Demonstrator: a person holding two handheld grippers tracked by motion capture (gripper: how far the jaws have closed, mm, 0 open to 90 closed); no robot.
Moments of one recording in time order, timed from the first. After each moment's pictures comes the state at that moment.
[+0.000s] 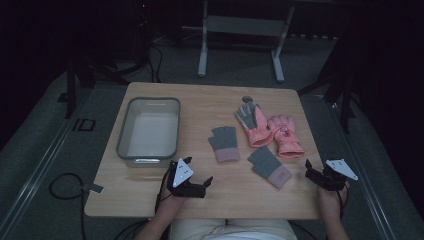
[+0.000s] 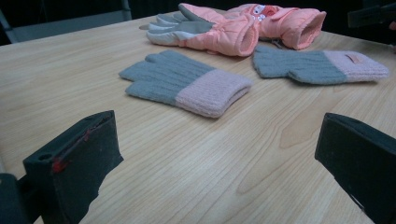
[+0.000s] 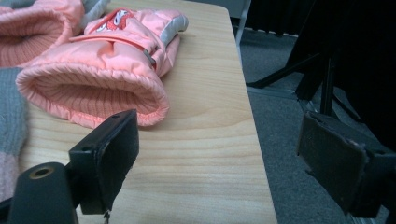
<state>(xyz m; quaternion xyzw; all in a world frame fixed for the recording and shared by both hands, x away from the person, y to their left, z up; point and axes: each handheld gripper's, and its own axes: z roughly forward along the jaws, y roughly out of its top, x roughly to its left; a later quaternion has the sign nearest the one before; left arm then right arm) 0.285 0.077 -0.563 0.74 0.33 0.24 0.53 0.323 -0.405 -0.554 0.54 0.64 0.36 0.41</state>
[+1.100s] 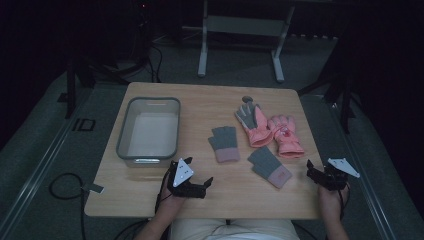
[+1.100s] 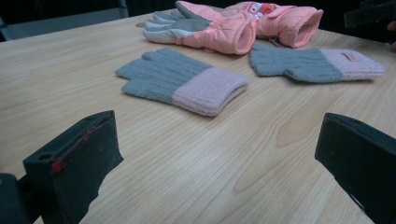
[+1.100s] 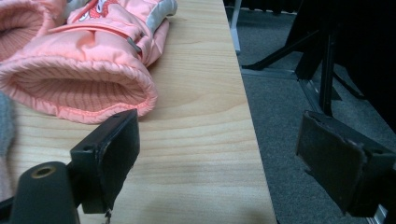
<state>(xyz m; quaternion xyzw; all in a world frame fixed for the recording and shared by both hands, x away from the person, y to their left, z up) 0.286 0.077 -0.563 0.75 0.33 0.23 0.53 0.325 -0.410 -0.552 0.58 0.63 0.34 0.39</state>
